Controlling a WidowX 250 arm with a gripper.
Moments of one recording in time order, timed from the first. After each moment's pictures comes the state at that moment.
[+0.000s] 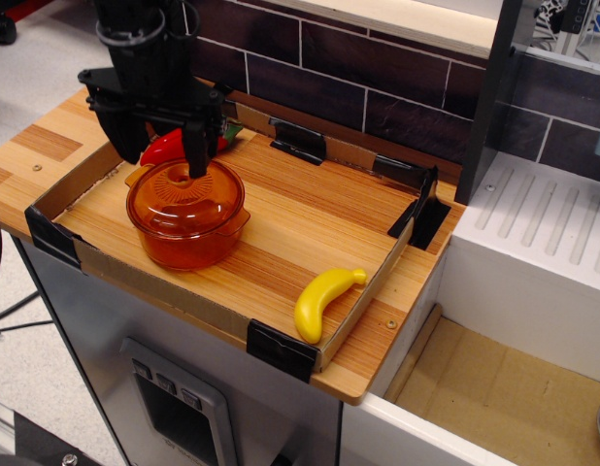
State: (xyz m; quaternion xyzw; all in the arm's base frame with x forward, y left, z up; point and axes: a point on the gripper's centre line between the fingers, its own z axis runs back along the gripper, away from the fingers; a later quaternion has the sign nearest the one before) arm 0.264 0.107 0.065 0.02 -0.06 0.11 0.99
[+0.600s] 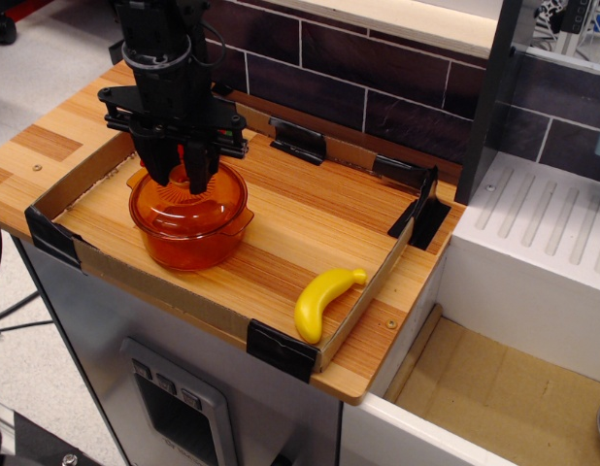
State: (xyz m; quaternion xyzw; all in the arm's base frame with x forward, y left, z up) arm 0.264 0.091 0.058 0.03 -0.06 0.11 0.99
